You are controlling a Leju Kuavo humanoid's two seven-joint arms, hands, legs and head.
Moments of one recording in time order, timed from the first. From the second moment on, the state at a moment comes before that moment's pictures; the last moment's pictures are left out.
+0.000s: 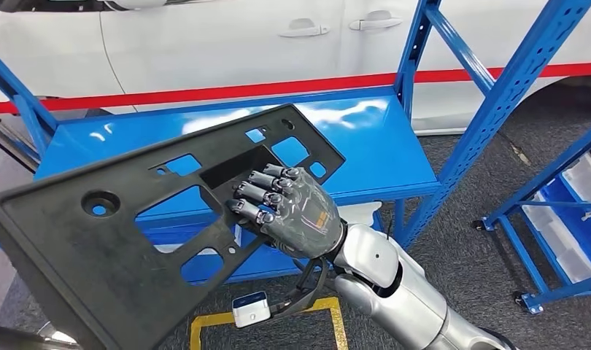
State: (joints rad) left arm -0.01 -0.08 0.56 -0.18 -0.93 -0.16 0.16; right arm -0.46 -0.14 0.94 -1.63 0.96 -0.38 -0.34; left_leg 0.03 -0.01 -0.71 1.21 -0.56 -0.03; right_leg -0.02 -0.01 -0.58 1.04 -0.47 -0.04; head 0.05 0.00
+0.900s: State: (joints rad) left arm -0.01 -0.07 0.56 -0.18 -0.93 -0.16 0.14; right arm -0.49 -0.16 0.95 -1.66 0.94 -0.35 -0.34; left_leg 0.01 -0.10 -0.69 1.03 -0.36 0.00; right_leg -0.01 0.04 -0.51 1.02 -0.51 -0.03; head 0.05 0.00
